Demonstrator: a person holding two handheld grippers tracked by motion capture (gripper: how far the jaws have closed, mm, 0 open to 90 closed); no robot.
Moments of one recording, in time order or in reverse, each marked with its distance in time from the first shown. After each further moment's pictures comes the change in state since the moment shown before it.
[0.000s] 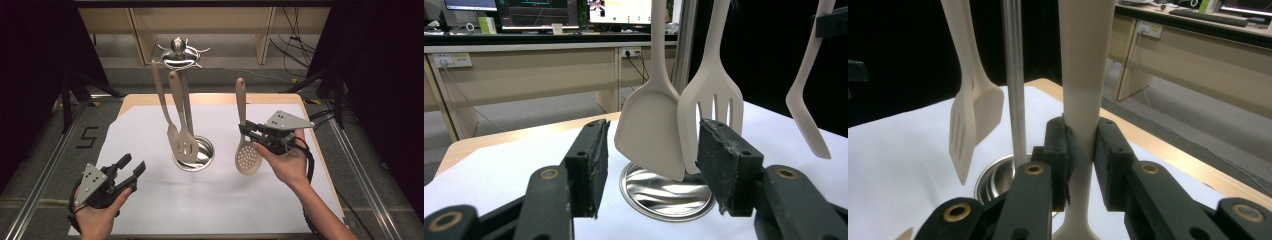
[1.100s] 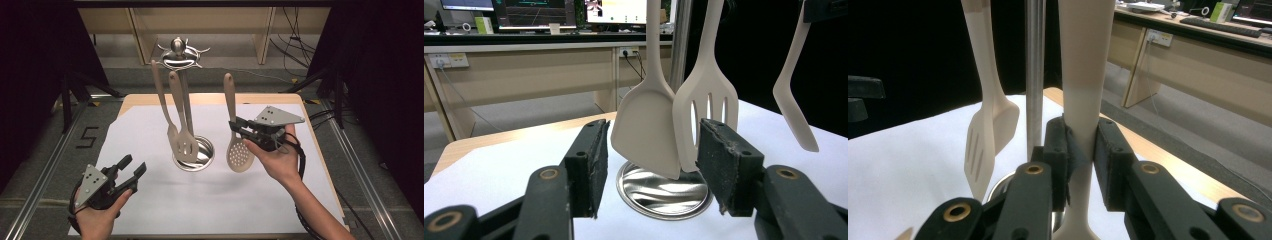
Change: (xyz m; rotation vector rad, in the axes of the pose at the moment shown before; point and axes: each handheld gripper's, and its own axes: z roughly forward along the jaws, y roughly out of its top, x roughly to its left) left arm -0.001 0.000 -0.001 0.002 -0.006 0.003; right arm 0.012 0.018 0.013 -0.013 0.023 -0.035
